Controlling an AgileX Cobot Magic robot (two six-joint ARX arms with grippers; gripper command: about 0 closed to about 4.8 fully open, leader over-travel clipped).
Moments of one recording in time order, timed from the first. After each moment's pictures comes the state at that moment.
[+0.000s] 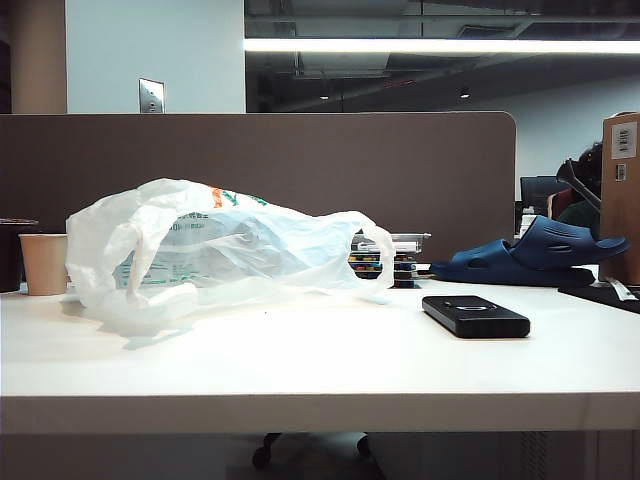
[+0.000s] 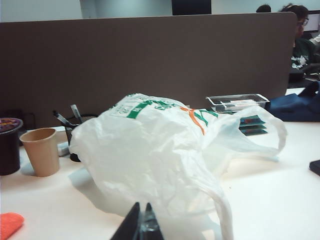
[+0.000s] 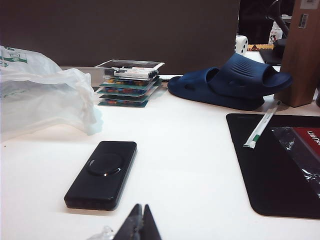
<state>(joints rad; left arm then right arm) -0.05 0.00 0.10 0.05 0.18 0.07 0.04 0.00 0.00 0.02 -0.11 0.03</state>
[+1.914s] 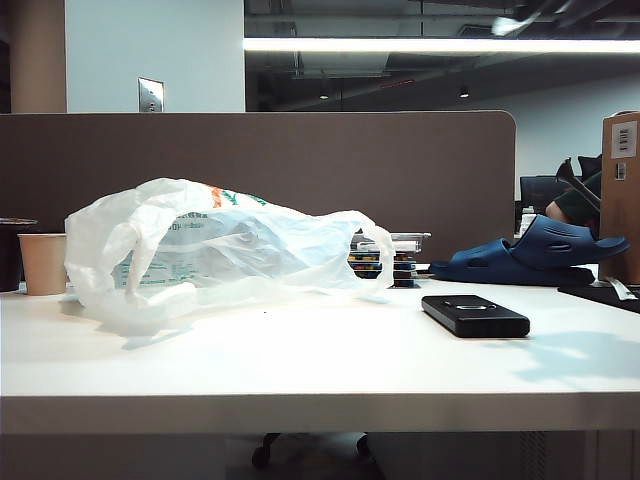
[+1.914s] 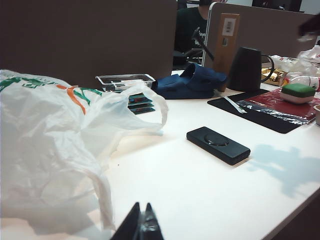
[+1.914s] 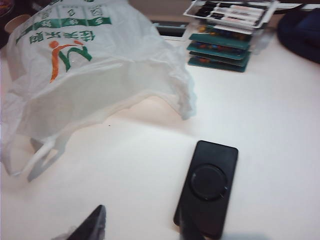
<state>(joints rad) -0.05 0.00 0.11 -0.03 0.58 -0.03 0.25 1.08 1.08 -0.48 -0.24 0.10</state>
